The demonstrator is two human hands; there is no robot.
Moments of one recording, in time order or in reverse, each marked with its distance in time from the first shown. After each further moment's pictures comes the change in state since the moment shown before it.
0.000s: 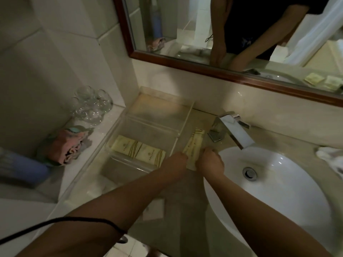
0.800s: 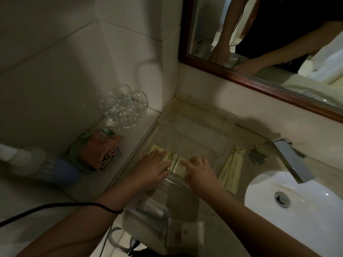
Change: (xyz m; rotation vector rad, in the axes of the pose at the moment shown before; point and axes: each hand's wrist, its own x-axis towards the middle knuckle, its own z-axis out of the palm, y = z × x) left_hand -0.043 -0.218 -0.041 0.160 0.076 0.006; right_hand -0.031 -0.133 0.067 -0.359 -0.067 -0.644
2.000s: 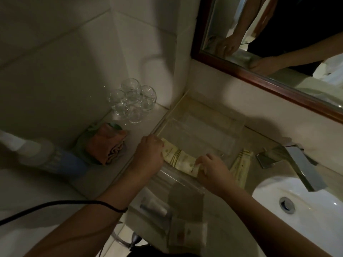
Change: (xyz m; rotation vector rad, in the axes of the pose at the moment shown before) left_hand 0.005 -0.007 -0.026 -0.155 0.426 -0.273; right_hand -0.003 0.008 -0.041 0.155 -0.035 -0.015
